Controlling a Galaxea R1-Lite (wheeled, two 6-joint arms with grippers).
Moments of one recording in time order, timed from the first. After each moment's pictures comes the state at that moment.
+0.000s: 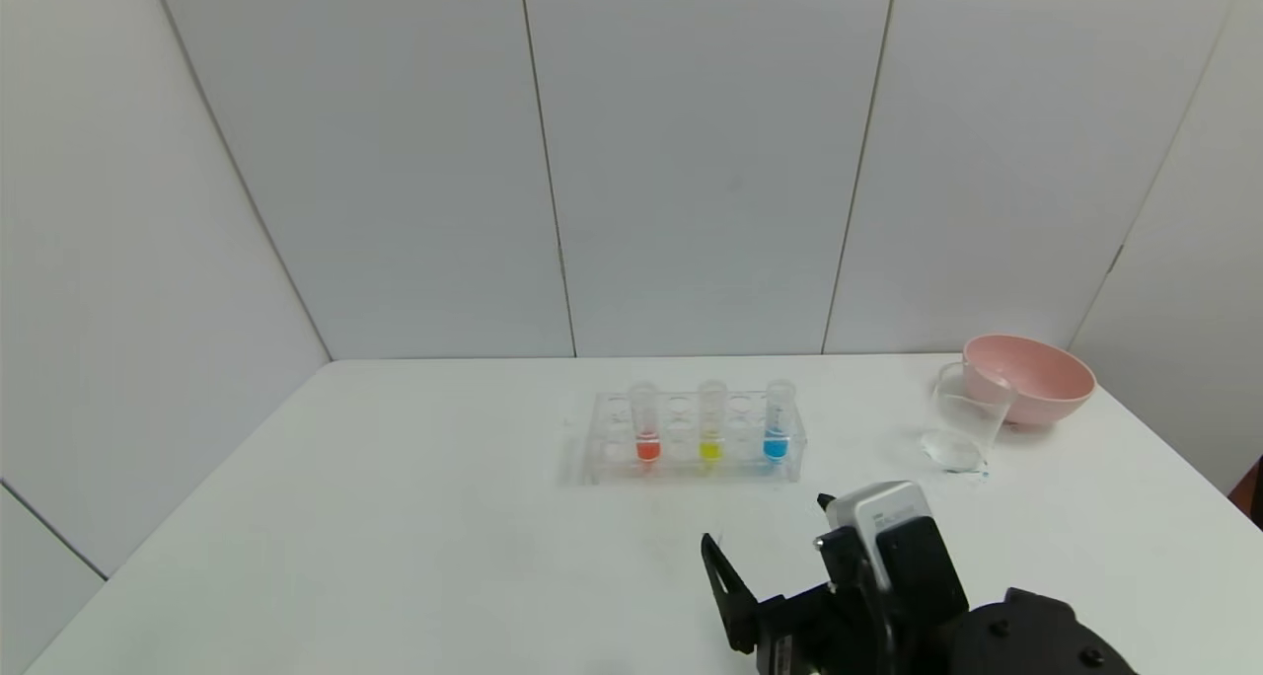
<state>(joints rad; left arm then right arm) 0.00 0.00 0.00 0.00 0.00 0.00 1.02 1.91 -0.43 -1.35 -0.65 0.11</state>
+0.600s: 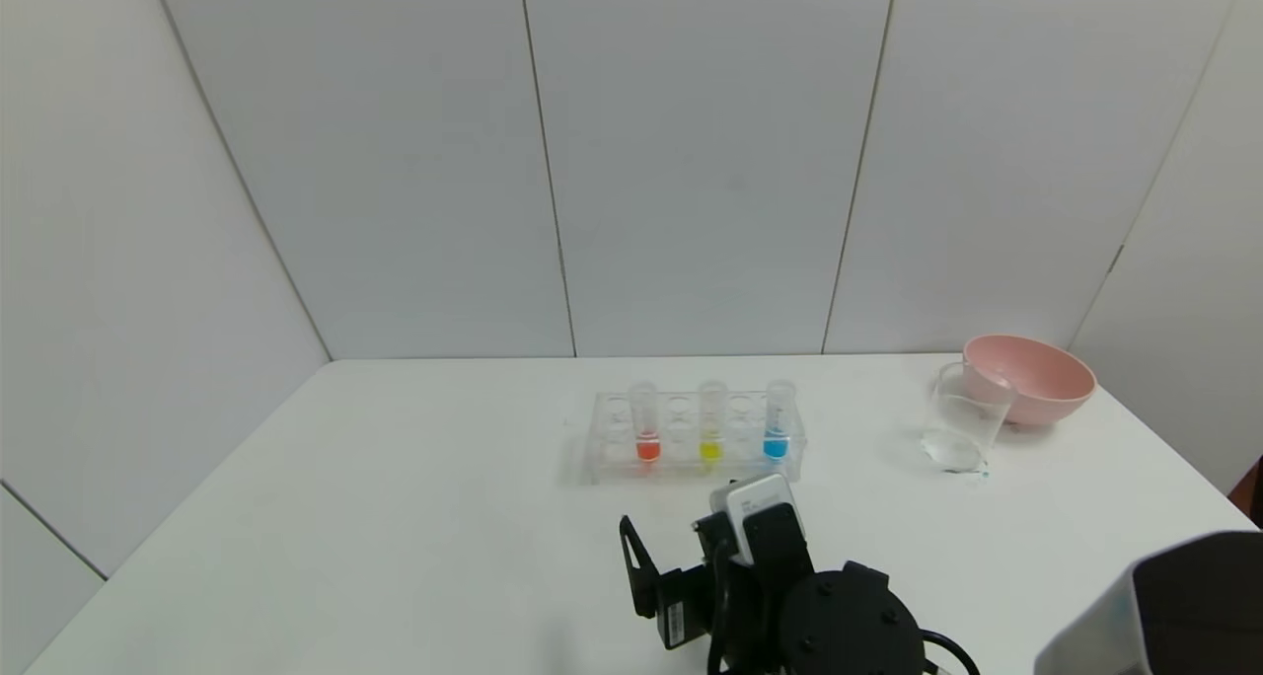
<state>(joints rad) 0.00 0.00 0.00 0.00 0.00 0.00 0.99 2.18 -0.67 -1.45 -0.58 0.06</state>
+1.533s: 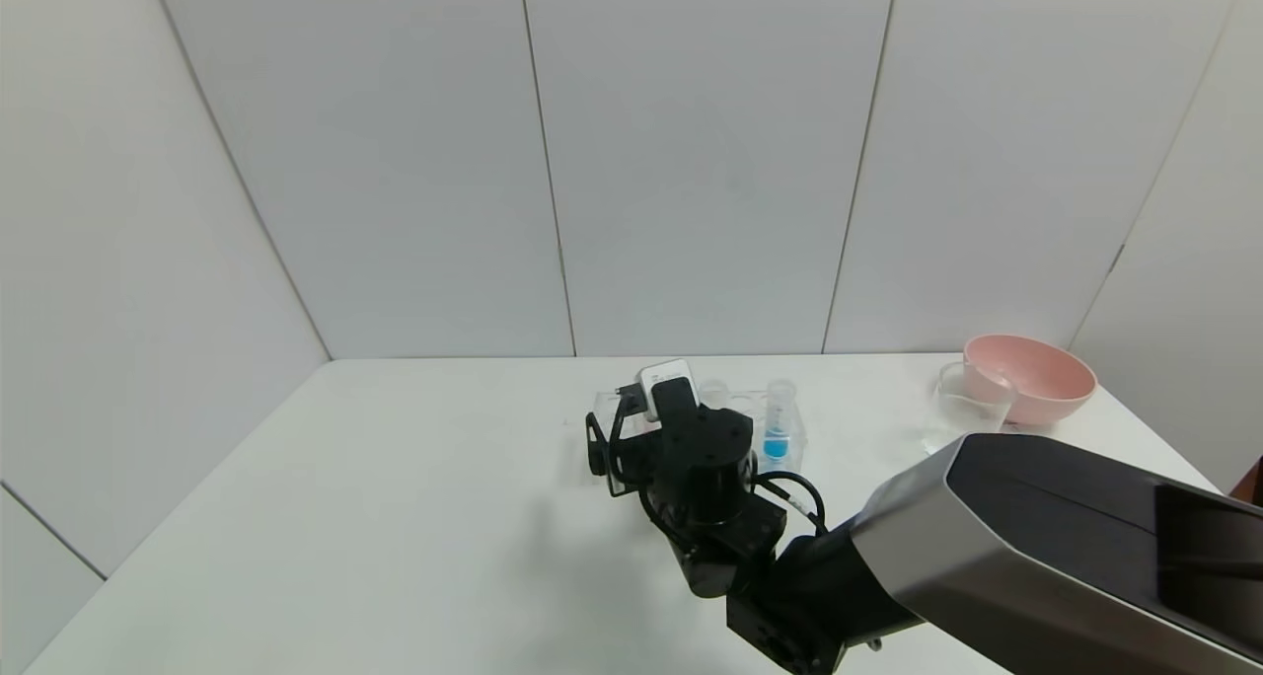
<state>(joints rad) 0.00 0.00 0.00 0.00 0.00 0.00 0.83 2.42 -1.30 -1.09 -0.47 0.02</state>
